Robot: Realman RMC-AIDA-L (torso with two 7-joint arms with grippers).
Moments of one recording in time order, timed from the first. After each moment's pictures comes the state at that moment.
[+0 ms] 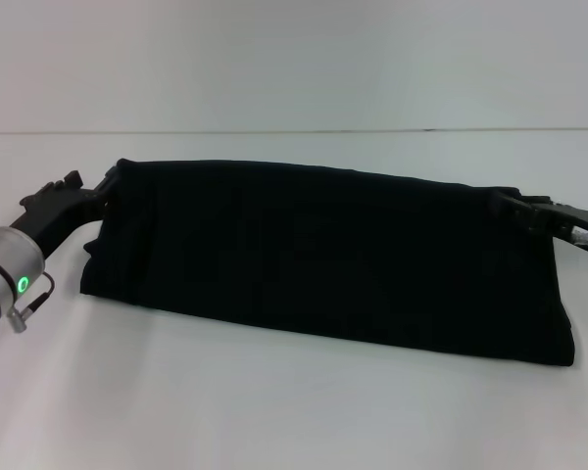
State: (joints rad) left arm -0.68 -2.17 -0.05 0.31 1.84 0.82 -0.94; right arm 0.67 2.08 -0.44 -0.33 -1.88 -0.74 1.49
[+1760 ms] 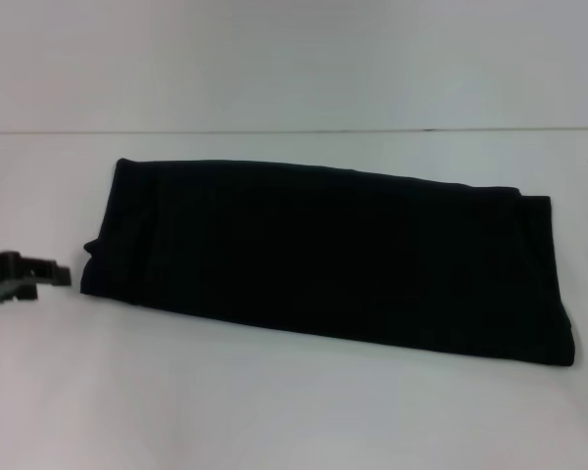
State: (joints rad) left arm -0.64 -2.01 0.27 0.89 2.70 1.51 -2.38; right arm 0.43 2.08 -0.45 -0.38 -1.43 -1.14 1.20
